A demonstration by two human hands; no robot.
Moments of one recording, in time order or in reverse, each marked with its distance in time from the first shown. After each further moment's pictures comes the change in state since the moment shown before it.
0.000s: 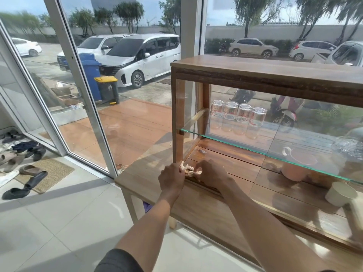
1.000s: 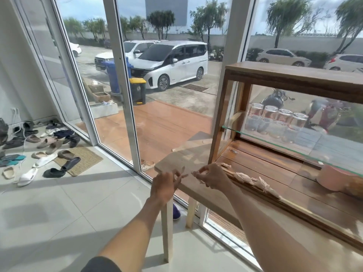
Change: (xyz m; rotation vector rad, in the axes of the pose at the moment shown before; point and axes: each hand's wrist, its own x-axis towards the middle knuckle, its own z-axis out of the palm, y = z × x) left_hand -0.042 -0.144 -0.076 0.060 -0.022 0.116; right_hand -0.036 -0.107 0.043 0.507 -0.093 -0.034
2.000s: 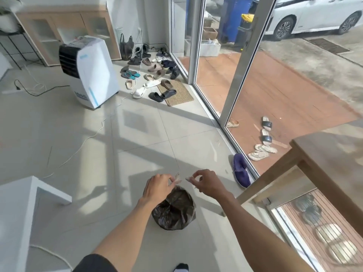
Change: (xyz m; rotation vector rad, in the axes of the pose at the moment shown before) left_hand -0.237 -0.333 -0.054 0.036 -0.073 -0.616; right_hand -0.015 -0.096 0.407 -0.200 -0.604 -0.215
